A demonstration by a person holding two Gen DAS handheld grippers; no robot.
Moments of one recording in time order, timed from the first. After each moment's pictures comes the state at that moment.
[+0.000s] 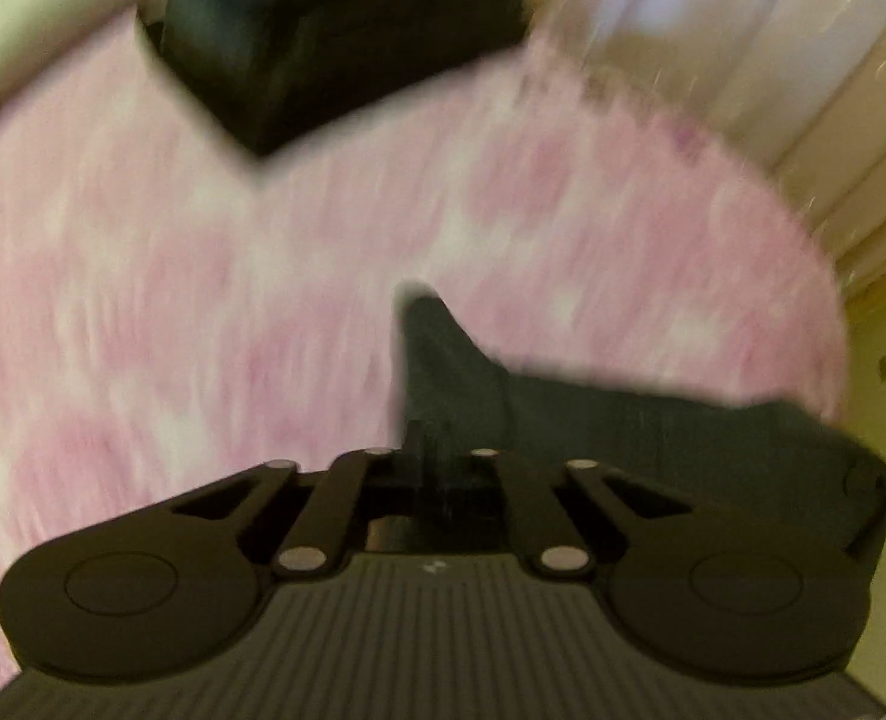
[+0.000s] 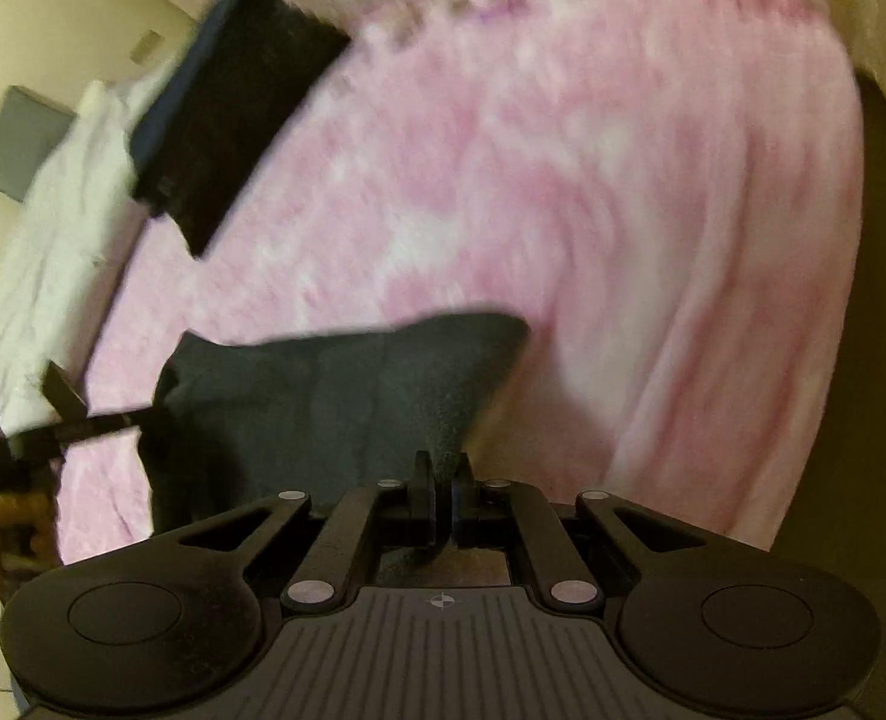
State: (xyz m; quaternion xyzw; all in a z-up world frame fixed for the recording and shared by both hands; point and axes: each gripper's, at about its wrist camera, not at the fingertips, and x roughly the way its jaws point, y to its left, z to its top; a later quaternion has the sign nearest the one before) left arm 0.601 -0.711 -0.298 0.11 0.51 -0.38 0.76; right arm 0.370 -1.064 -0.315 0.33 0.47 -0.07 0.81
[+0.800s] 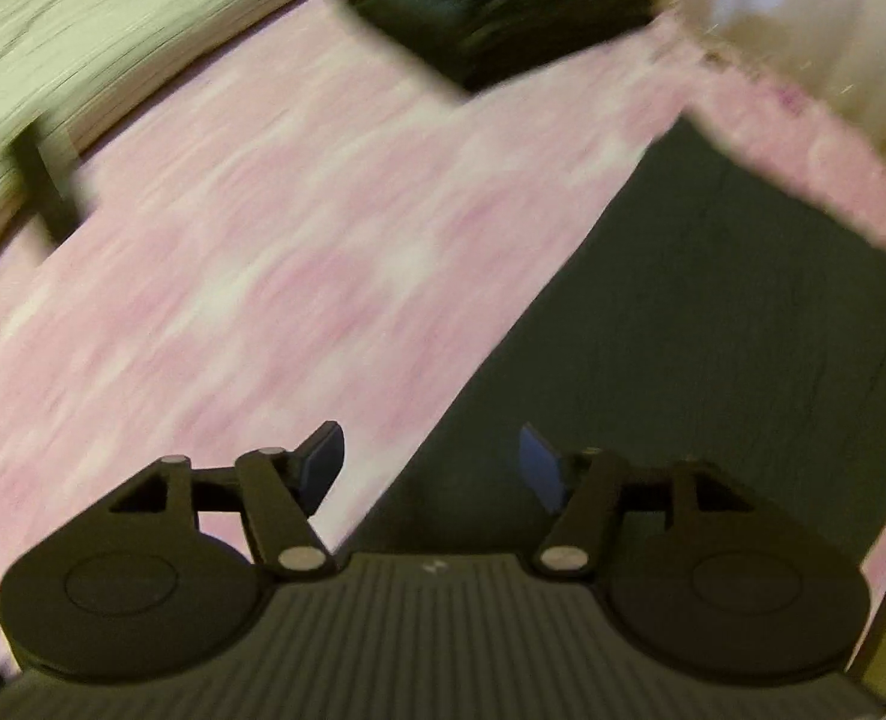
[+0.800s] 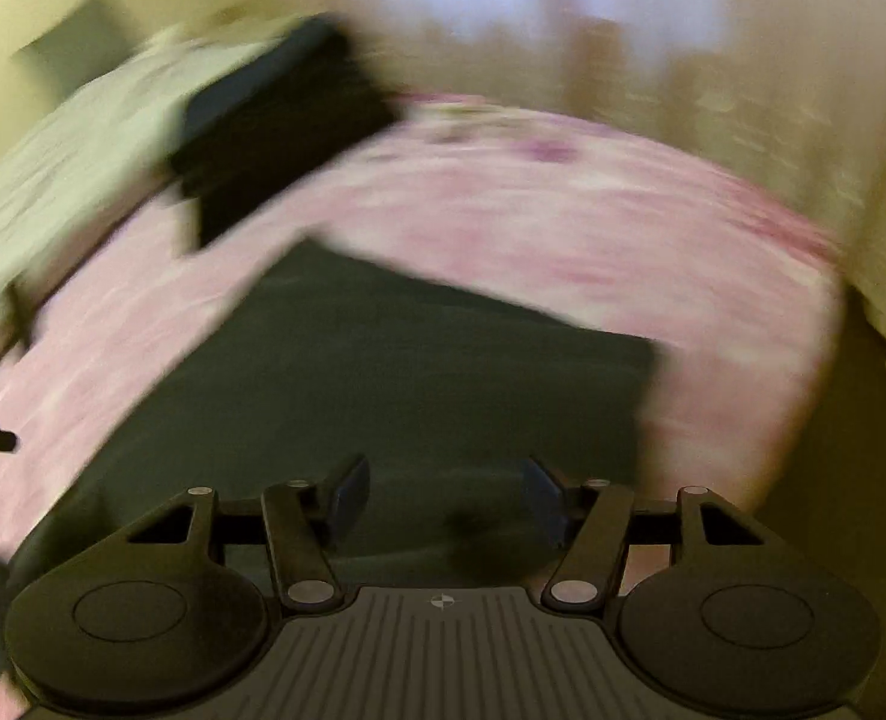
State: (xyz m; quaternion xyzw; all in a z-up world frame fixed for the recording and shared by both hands) left arm 0.496 -0.541 -0.278 0.19 0.54 -0.20 0.80; right arm 0.378 -1.030 -0.295 0.15 0.47 0.01 0.87
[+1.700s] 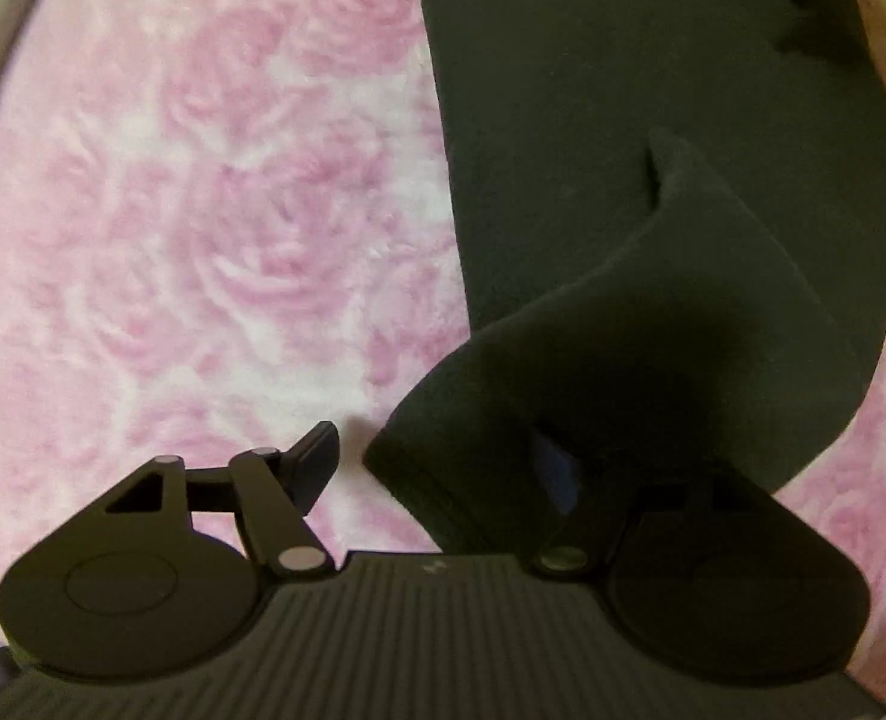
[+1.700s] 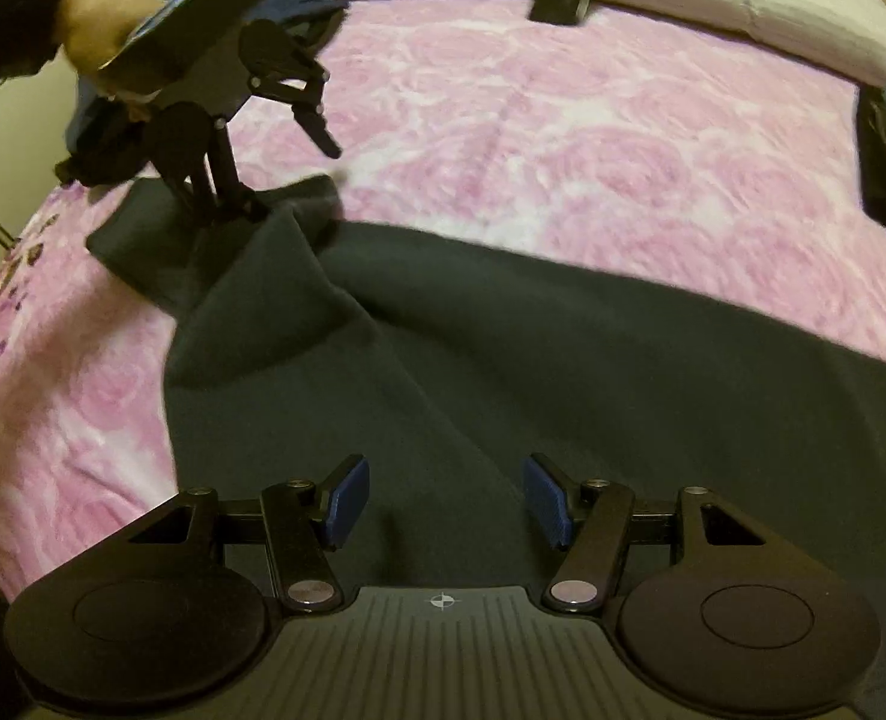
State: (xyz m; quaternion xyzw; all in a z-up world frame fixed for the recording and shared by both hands) left arm 0.510 -0.420 -0.386 0.44 0.51 -0.44 0.60; right arm 0.408 -0.739 -0.364 -0.16 0.52 0.39 0.74
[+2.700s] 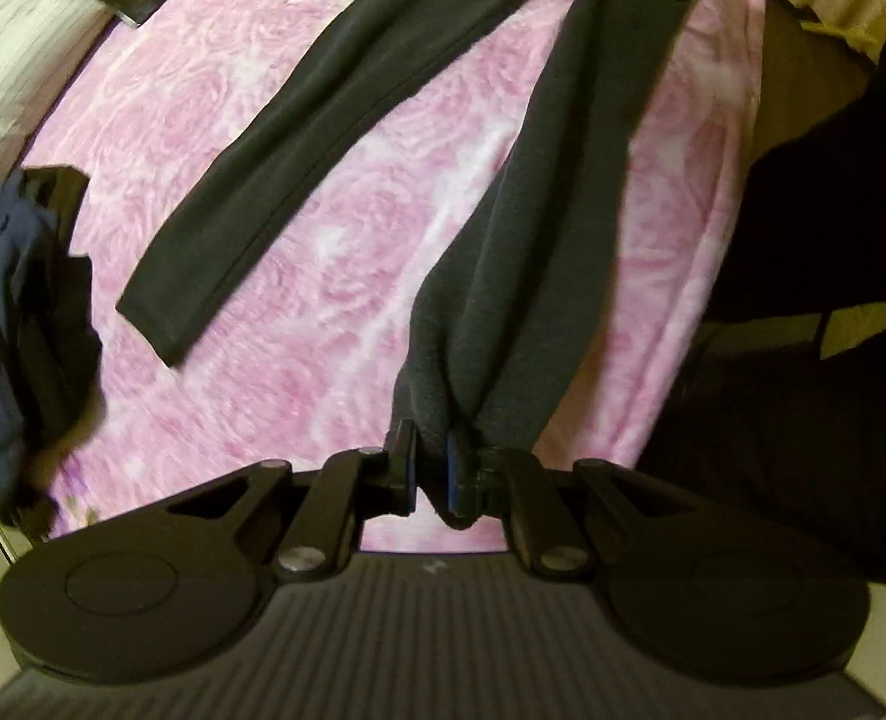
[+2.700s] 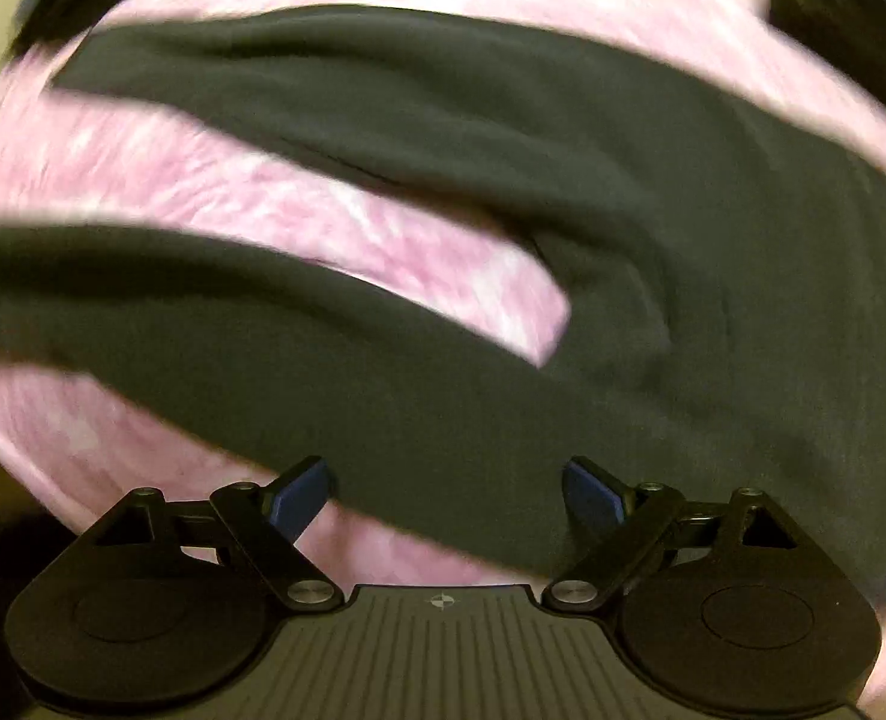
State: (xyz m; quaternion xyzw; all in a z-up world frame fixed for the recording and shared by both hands) left arm 0.117 -0.351 -0.227 0.30 0.57 -0.22 0.73; right arm 0.349 -0.836 -0.356 -0.17 0.63 0.28 0.71
